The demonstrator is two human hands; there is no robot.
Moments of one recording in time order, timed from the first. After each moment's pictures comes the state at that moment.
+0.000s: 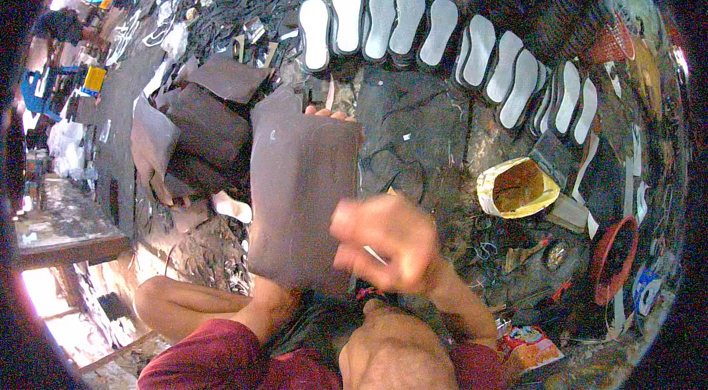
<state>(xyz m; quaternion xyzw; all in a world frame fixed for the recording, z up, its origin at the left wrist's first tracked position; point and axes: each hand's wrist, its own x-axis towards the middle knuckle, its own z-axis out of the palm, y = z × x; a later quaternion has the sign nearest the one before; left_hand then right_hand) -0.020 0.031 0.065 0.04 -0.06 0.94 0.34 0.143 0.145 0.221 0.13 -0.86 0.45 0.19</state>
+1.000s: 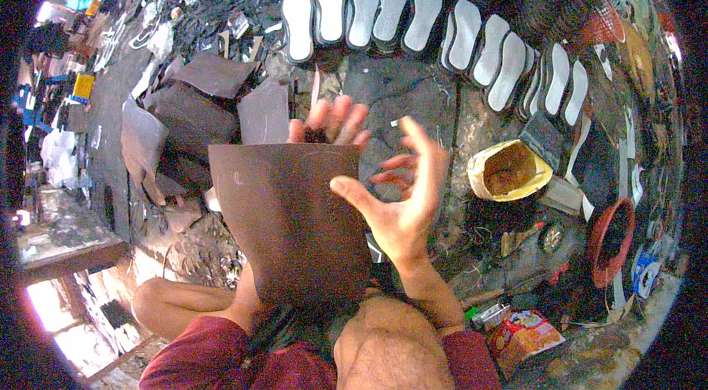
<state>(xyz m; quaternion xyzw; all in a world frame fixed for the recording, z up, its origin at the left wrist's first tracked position) 0.020 0.035 0.138 0.24 0.00 0.90 0.36 0.128 0.122 0.217 -0.26 -0.69 0.63 0.26</state>
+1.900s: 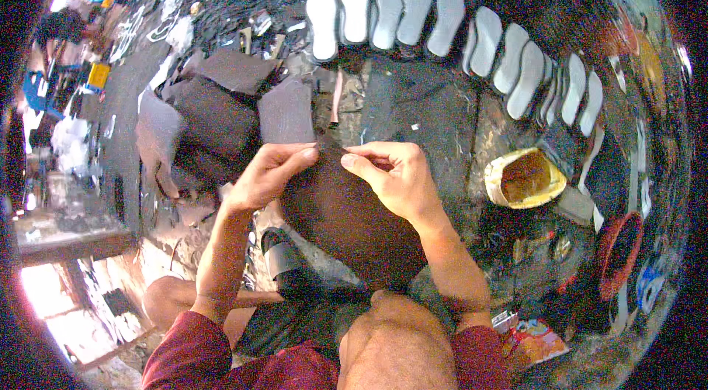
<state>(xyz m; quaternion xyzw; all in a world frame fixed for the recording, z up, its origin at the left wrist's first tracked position) -0.012 -0.076 0.217 0.20 0.70 0.56 0.40 0.086 0.139 0.195 -0.14 -0.70 0.70 -0.02</state>
